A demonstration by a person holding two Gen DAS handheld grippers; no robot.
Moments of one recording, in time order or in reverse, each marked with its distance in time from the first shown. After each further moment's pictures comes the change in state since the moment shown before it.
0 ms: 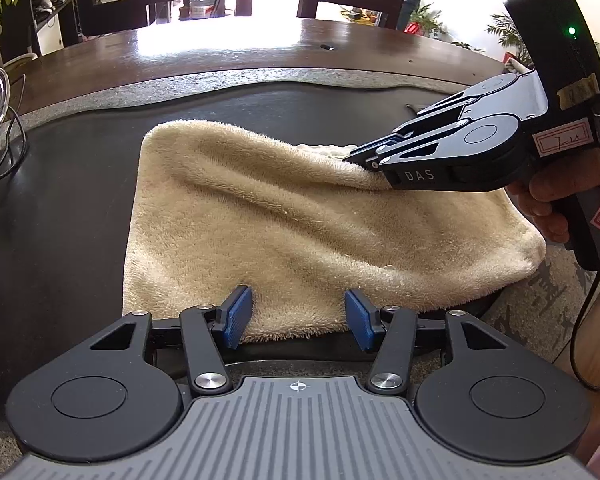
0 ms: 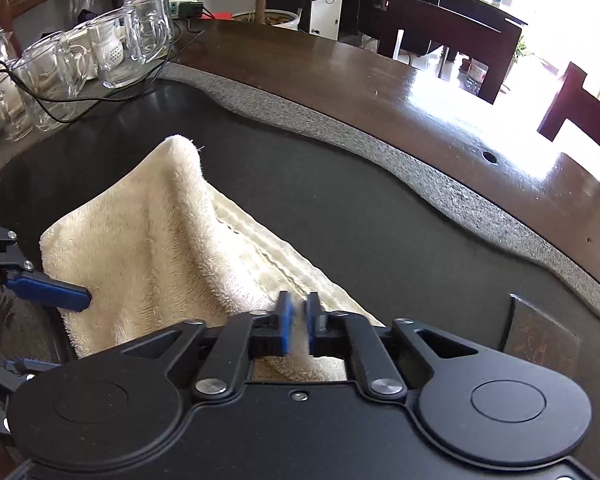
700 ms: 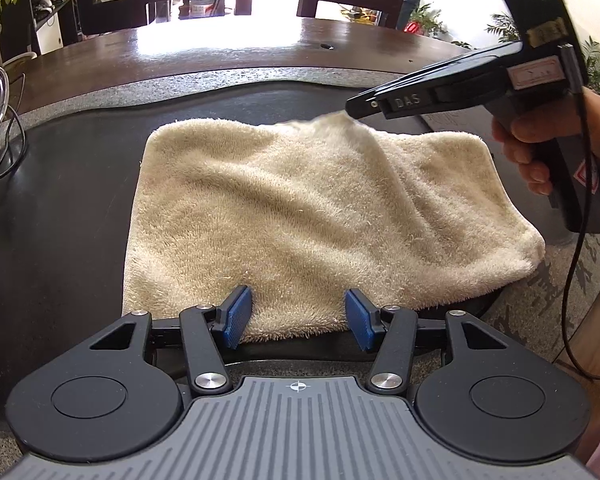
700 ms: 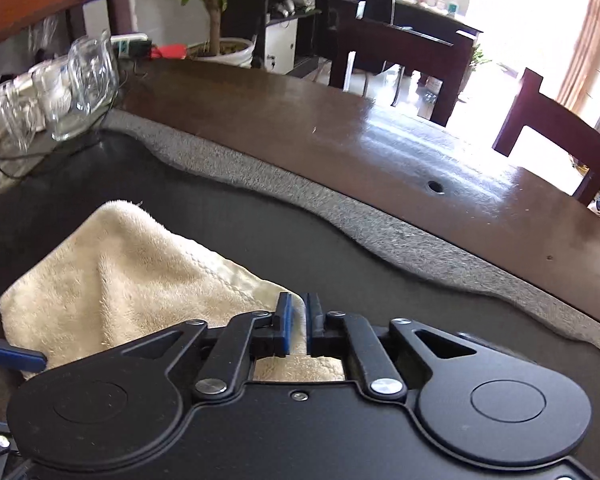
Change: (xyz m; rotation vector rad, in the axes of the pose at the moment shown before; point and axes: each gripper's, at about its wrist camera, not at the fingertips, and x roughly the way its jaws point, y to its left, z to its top) left arm 0.000 0.002 0.001 -0.004 0.010 -0.005; right arm -0.007 -0.034 0.017 0.076 -0.089 -0.108
